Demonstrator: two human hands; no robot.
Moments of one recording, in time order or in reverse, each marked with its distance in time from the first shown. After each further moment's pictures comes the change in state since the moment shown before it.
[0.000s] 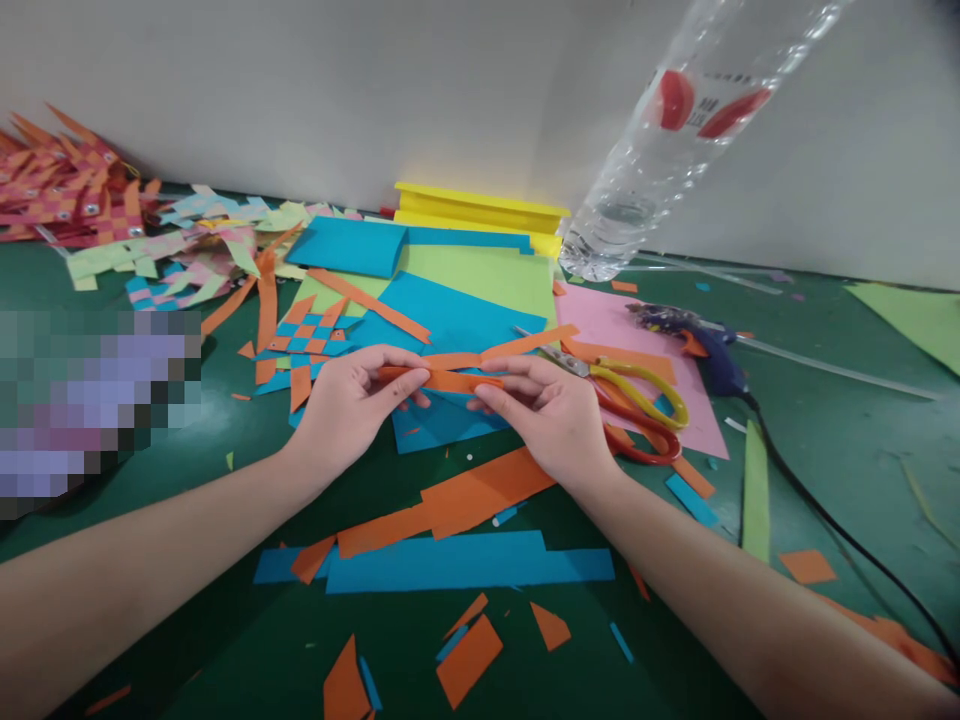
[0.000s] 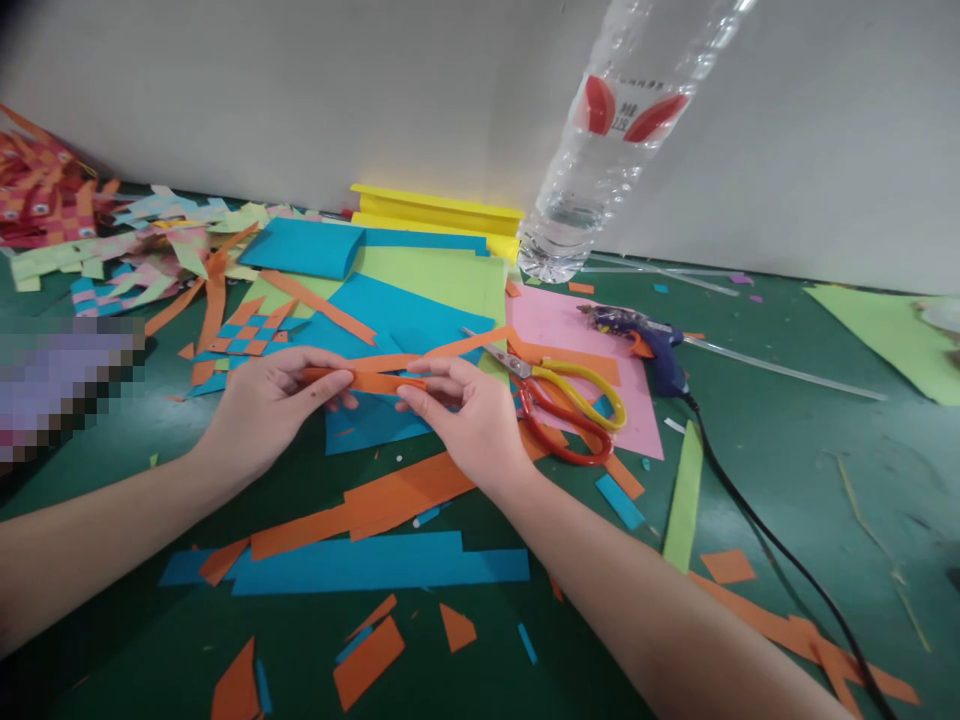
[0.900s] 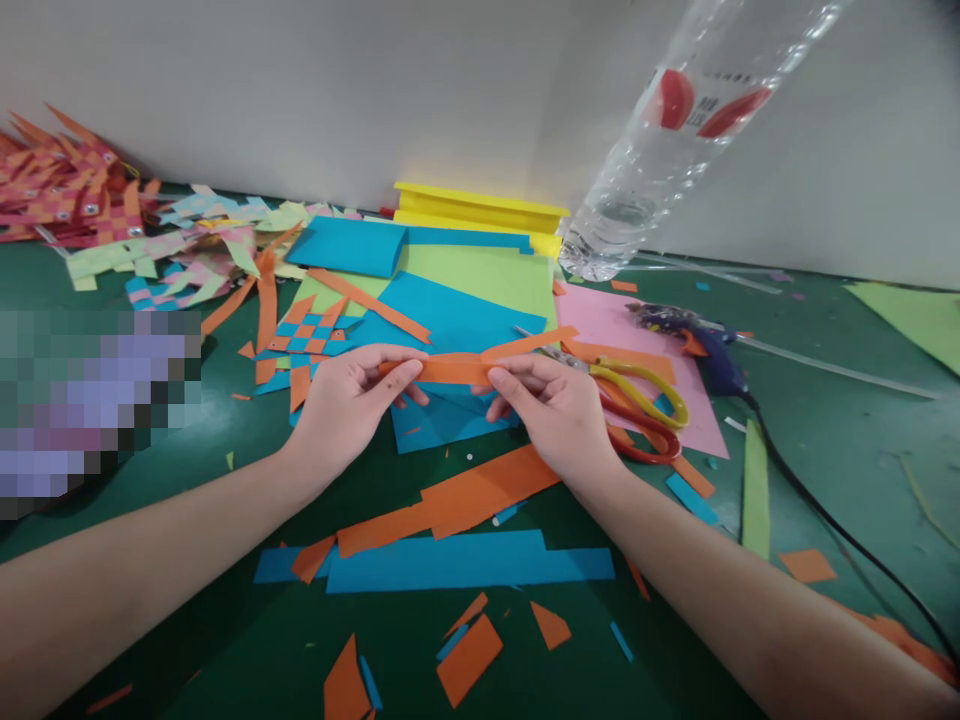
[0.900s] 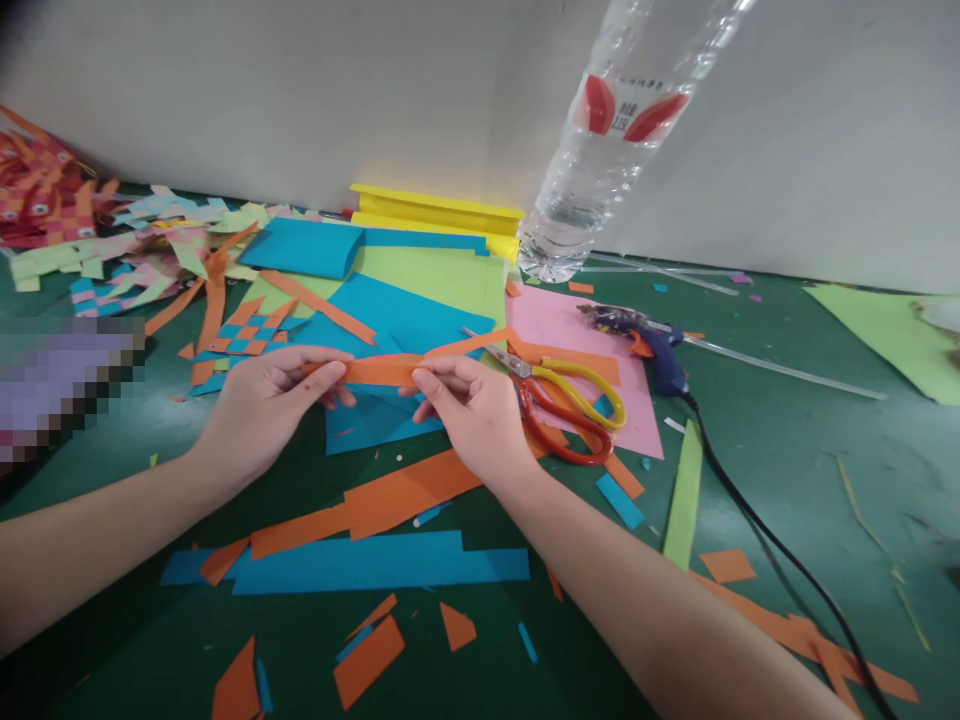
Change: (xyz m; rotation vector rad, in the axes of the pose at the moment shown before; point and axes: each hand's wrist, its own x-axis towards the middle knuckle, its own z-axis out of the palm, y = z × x) left_hand 0.000 -0.001 0.000 0.003 0.051 -0.009; right_hand 0.005 0.001 -0.001 -0.004 0.070 0.003
